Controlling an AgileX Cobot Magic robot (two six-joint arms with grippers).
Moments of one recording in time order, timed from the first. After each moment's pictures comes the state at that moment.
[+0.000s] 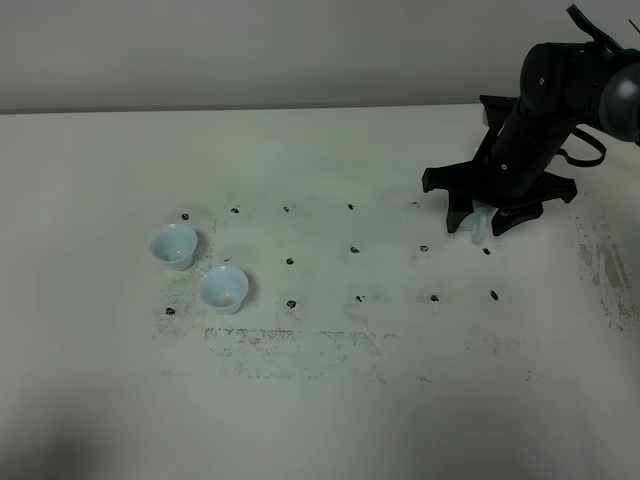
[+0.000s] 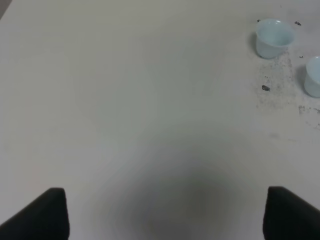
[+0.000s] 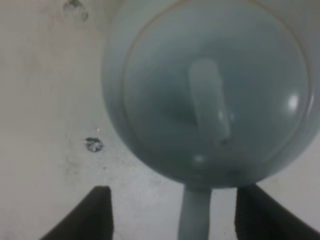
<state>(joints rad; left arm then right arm) 0.08 0.00 -0.46 -0.02 1.07 -0.05 0.21 2.19 -1.67 0.17 1.01 0.14</state>
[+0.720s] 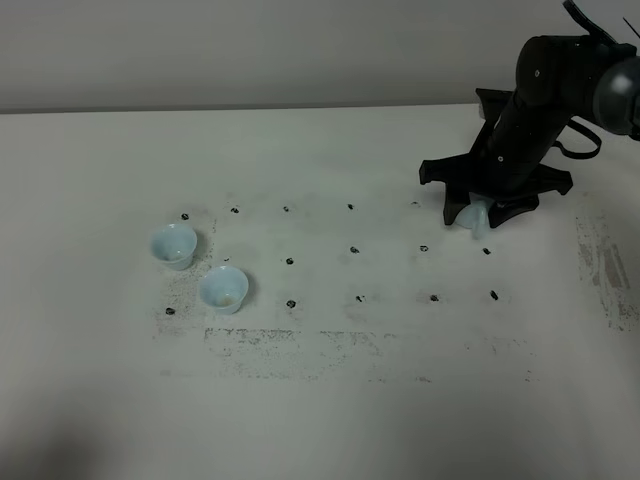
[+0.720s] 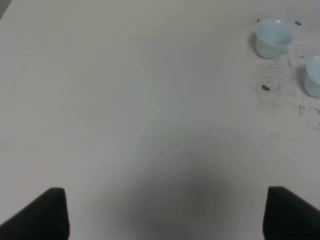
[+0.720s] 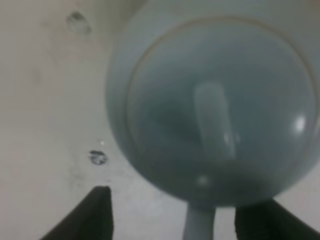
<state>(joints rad) 0.08 0.00 -0.46 -0.02 1.07 -0.05 0.21 2.22 -1.75 0.17 1.04 0.14</state>
